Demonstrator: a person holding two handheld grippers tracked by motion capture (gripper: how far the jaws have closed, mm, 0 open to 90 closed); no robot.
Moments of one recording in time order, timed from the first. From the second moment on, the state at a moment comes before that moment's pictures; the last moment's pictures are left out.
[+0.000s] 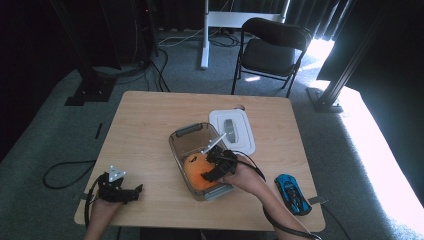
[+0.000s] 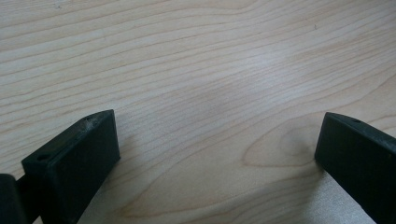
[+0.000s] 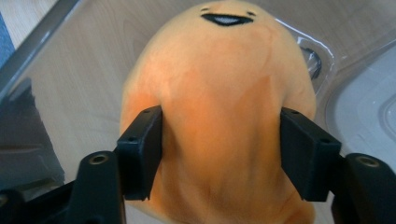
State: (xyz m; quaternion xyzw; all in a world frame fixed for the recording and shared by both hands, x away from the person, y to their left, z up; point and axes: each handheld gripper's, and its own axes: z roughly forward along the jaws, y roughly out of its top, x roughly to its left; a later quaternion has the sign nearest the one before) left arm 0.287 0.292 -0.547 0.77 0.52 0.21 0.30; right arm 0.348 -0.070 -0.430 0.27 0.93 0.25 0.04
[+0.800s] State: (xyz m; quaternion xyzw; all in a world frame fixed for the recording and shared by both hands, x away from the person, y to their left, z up) left arm 0.287 0.292 -0.547 0.77 0.52 0.21 0.30; right arm 0.347 -0.110 -0.408 0.31 0.88 0.35 0.02
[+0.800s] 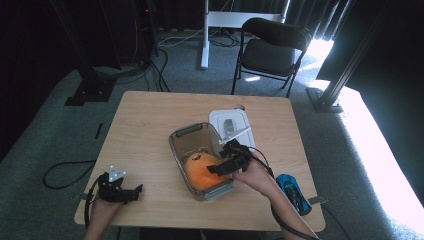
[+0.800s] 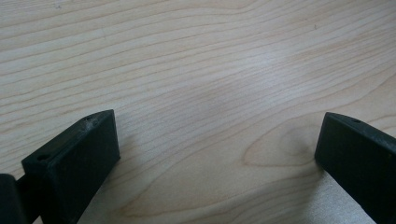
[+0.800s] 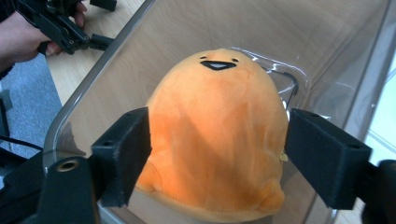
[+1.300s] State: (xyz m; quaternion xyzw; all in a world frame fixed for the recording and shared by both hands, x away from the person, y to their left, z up) left arm 0.287 0.292 -0.547 0.77 0.52 0.21 0.30; right arm 0.343 -0.140 -0.403 0.33 0.86 0.38 0.03
